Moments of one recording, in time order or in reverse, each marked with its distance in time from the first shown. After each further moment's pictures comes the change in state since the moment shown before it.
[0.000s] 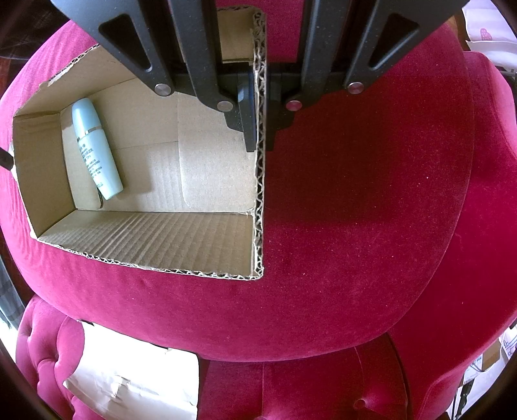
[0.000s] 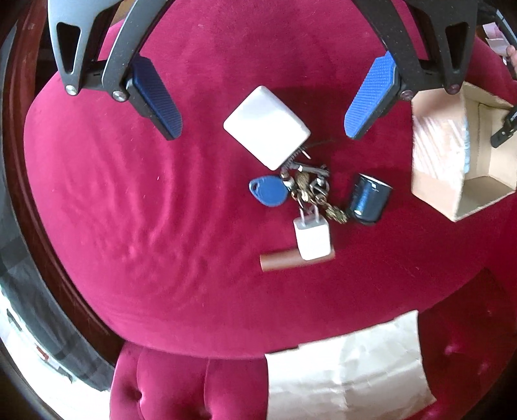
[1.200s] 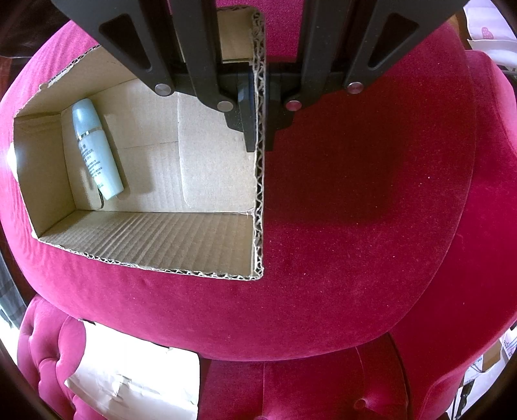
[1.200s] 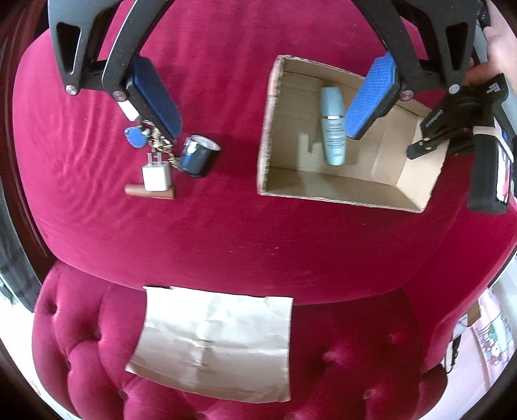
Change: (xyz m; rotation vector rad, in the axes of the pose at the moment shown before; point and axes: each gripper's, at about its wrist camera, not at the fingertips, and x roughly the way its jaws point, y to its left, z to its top) left arm 0.014 -0.015 0.012 -0.002 -0.003 -0.003; right arm -0.070 0.127 0.000 -0.253 -0.167 0.155
